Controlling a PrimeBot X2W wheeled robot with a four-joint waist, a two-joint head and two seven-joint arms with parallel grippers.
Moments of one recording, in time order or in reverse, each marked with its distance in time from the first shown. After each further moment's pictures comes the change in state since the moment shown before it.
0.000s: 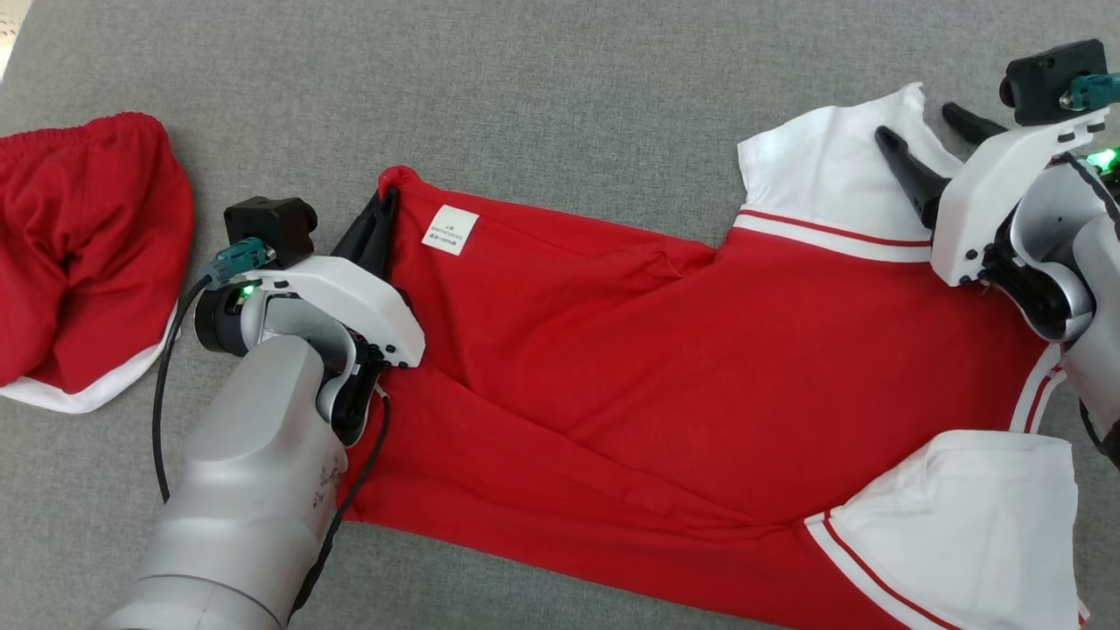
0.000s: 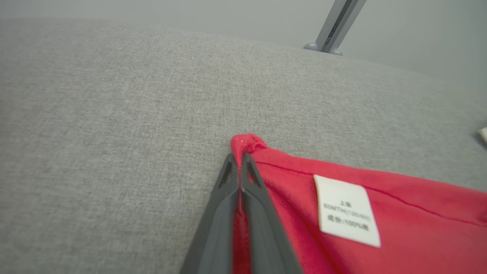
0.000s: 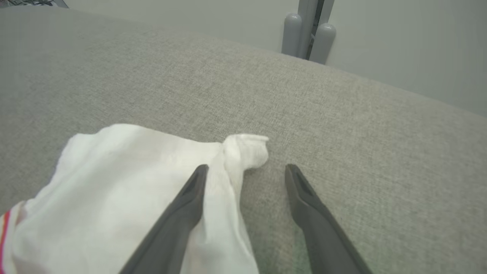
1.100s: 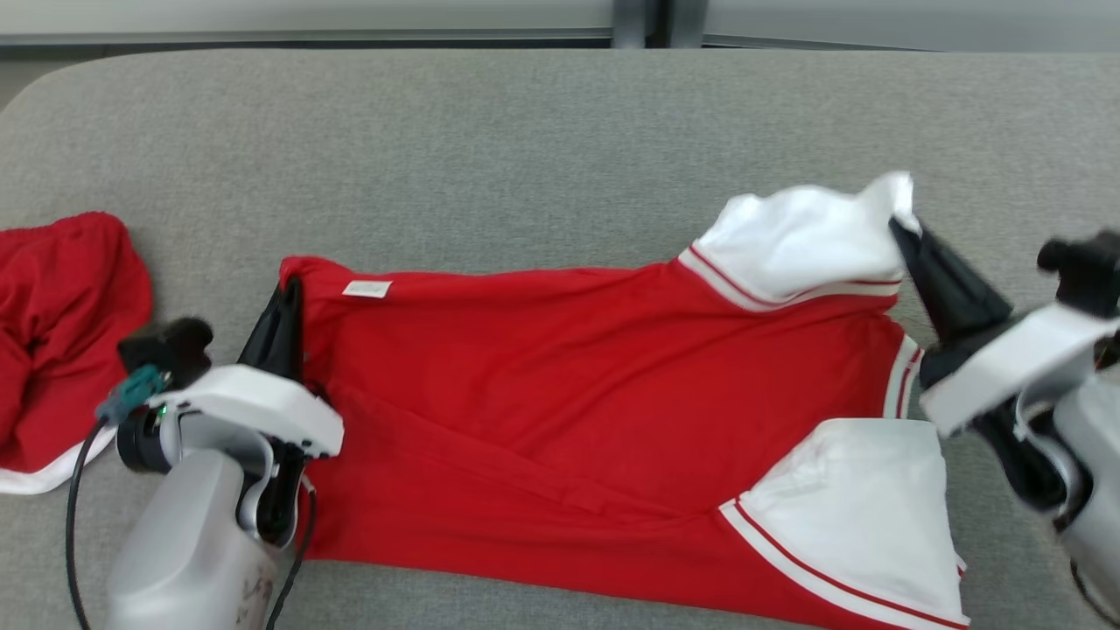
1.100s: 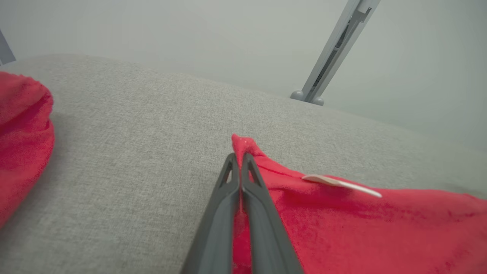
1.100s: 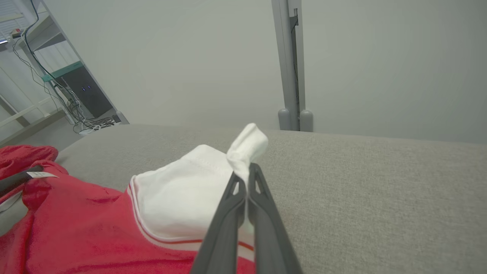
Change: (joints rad) left arm 0.275 0.118 0.099 -0.257 -0.062 0.037 -0.026; right arm 0.294 -0.137 0.108 -0.283 0.310 0.000 -0.434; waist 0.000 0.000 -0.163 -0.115
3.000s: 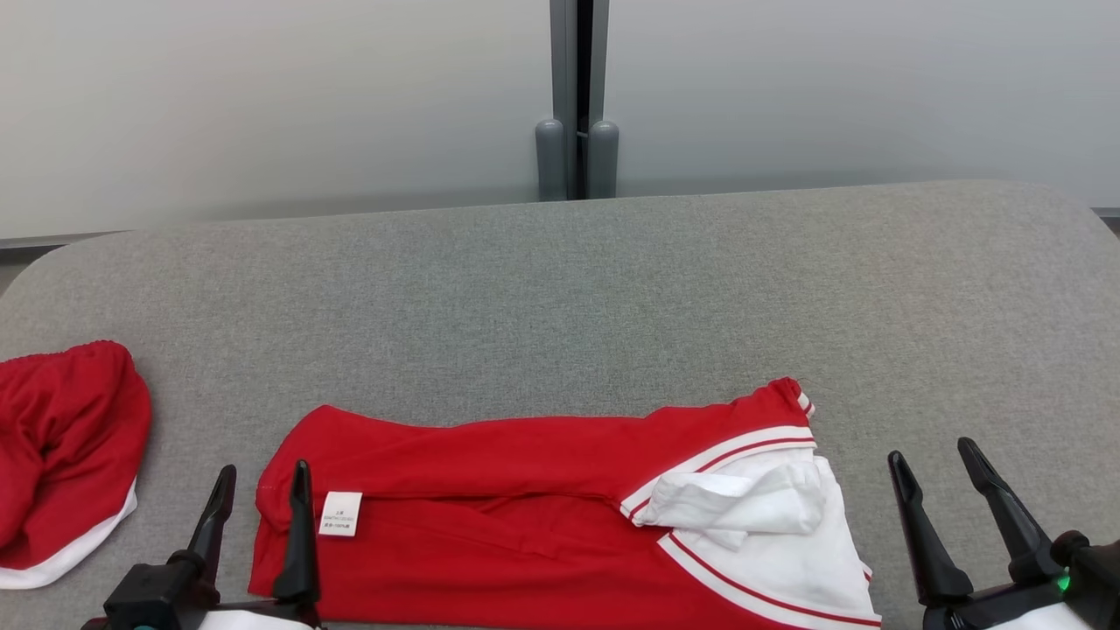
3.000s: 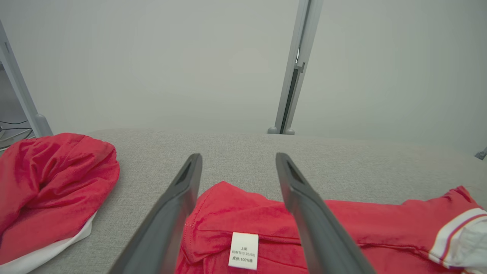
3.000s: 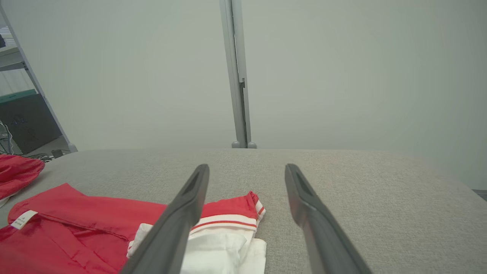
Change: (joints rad) left arm 0.672 0.114 0.030 -0.773 0.153 0.310 0.030; right arm 0.807 0.359 -0.609 -0.506 -0.618 0.000 0.073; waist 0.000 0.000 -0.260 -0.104
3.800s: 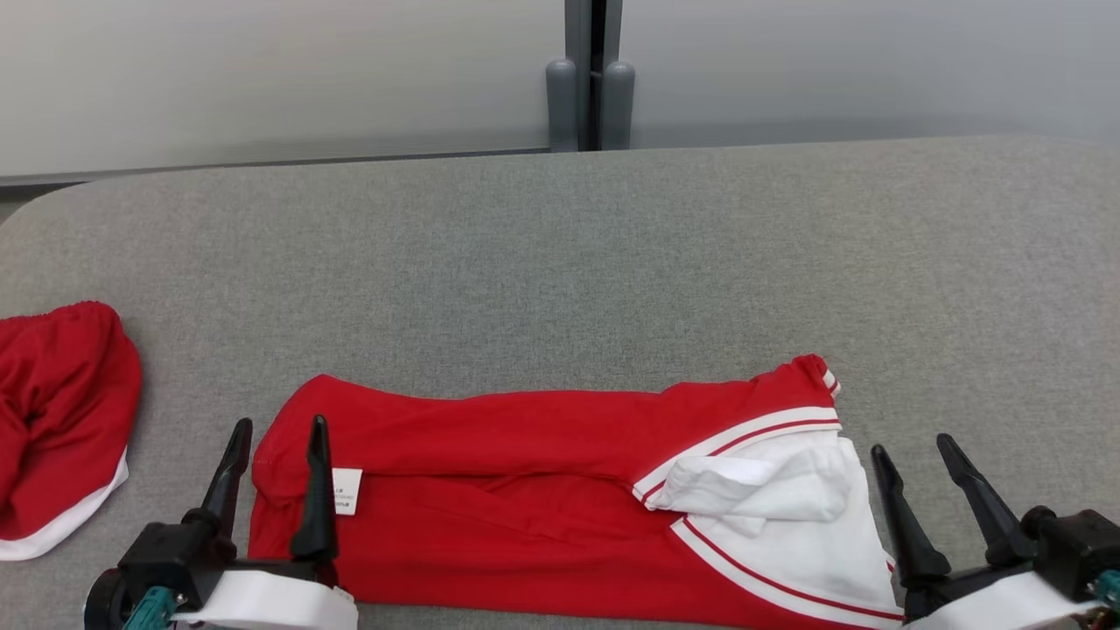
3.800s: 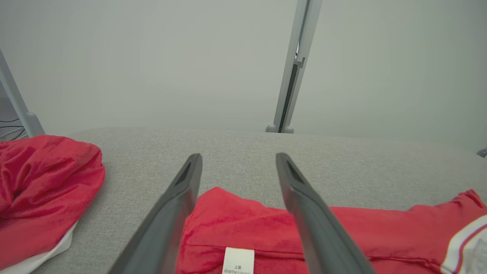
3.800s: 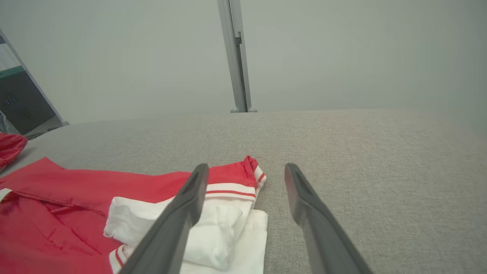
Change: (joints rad) left arm -0.065 -0.006 -0.025 -0.018 0.009 0.013 0.008; right arm -0.067 -0.006 0.024 0.122 0.031 0.000 0.005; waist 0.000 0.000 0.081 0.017
